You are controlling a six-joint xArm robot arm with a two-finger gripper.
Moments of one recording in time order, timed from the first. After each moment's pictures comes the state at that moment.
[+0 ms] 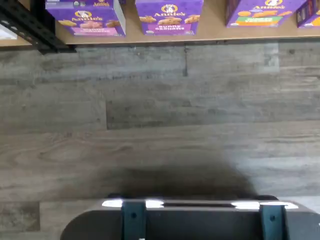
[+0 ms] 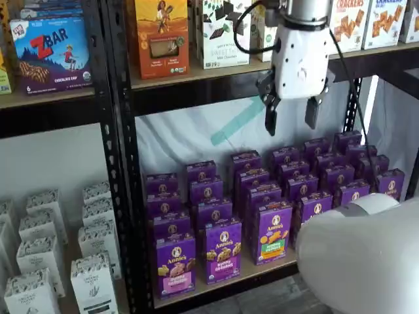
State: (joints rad) arm 0.11 -0.95 -0.70 0.03 1.61 0.12
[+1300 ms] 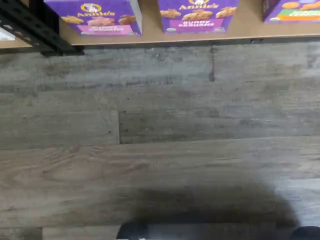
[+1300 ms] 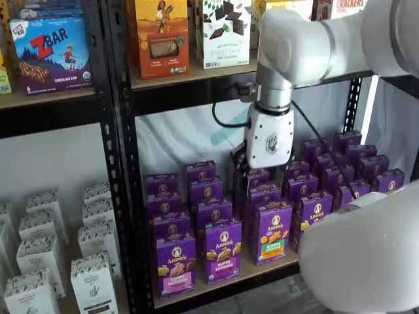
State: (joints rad) arm 0.21 -0.80 -0.38 0.05 1.14 0.20
